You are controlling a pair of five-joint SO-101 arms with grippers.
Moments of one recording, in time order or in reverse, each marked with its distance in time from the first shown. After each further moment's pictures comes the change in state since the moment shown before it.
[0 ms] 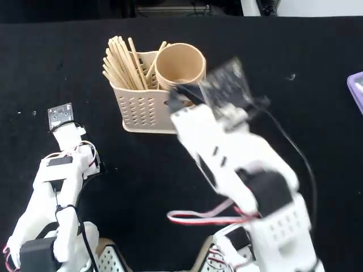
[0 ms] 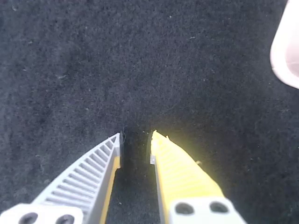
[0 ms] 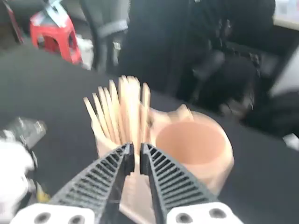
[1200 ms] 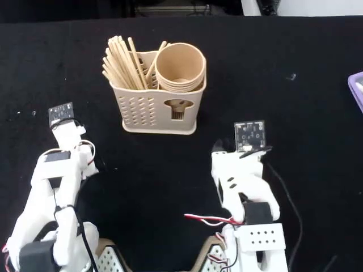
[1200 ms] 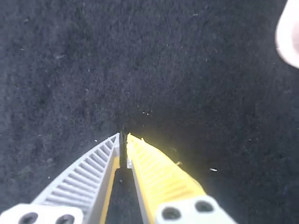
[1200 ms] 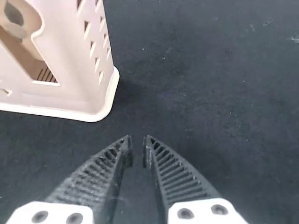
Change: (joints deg) left arm 0.2 -1.0 -3.8 9.9 -0.1; right arm 22.9 -30.3 62.1 -15.4 -4.5
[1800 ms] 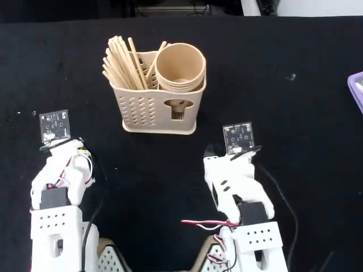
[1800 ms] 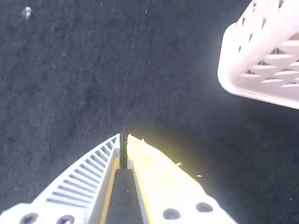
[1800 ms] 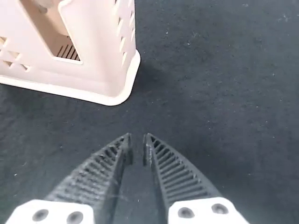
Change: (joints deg) left arm 0.0 -42.3 14.2 5.6 -5.9; right arm -4.7 0.0 2.4 -0.3 0.0
